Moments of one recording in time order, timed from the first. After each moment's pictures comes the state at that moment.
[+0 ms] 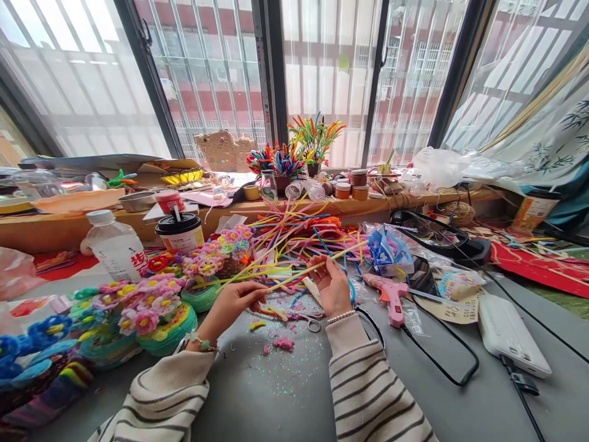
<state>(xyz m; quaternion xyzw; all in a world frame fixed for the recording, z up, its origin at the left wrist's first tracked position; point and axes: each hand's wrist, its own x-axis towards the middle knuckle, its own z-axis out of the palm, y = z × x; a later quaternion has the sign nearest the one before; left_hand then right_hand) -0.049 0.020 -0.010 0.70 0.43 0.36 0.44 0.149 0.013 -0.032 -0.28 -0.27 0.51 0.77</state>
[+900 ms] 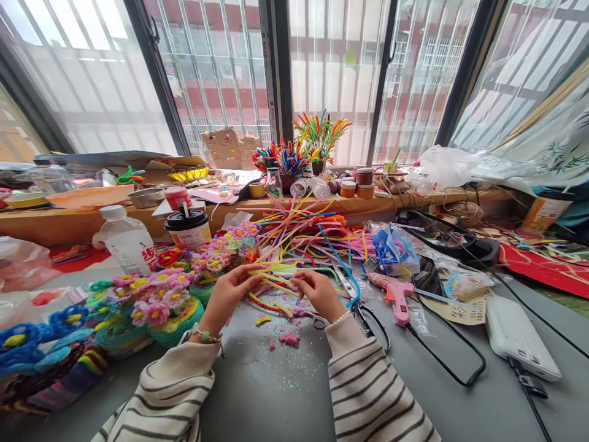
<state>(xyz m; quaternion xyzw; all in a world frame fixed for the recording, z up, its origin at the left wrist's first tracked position) -0.057 0.021 -0.007 0.60 0.39 0.49 0.49 0.134 0.007 -0.036 -0.42 -0.68 0.34 0.49</state>
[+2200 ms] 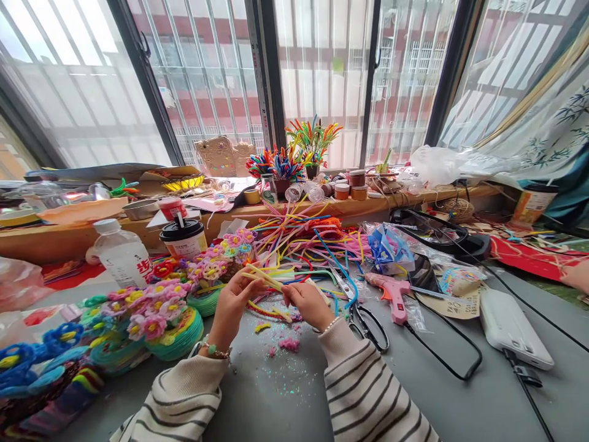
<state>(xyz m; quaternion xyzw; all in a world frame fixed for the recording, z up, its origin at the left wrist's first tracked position) -0.035 0.011 -0.008 0.56 0.35 0.55 0.50 0.118 0.002 -0.034 -0.46 -0.73 0.30 0.40</state>
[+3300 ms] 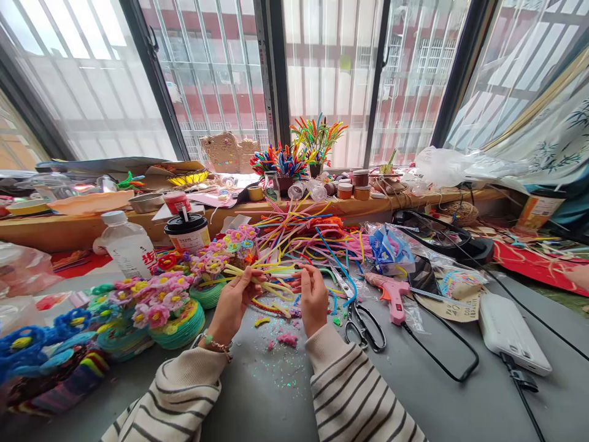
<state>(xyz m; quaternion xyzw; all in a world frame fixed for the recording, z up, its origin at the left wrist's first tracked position) -0.036 0.012 -0.011 0.42 0.36 0.59 0.59 0.102 -0.008 -0.041 -0.49 -0.53 0.27 0.64</state>
